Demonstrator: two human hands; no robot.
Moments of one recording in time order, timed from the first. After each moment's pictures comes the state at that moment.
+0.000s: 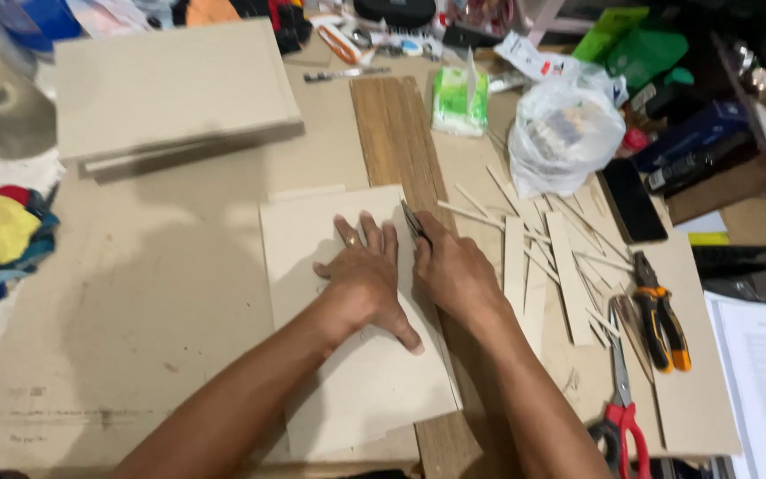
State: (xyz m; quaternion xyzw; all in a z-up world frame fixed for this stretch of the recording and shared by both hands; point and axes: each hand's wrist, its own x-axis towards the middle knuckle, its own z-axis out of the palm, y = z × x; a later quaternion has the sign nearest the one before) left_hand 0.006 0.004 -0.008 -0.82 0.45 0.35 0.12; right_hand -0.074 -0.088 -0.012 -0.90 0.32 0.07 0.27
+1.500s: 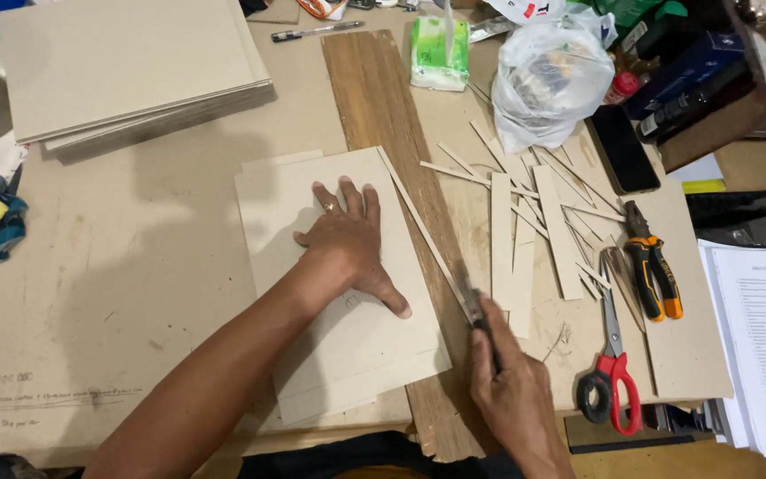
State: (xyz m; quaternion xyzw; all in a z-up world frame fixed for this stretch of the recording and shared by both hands) left_hand 0.003 0.001 -0.002 -0.82 0.36 0.42 0.13; right_hand -0.257 -0.050 -0.081 -0.87 0.37 -0.01 0.32
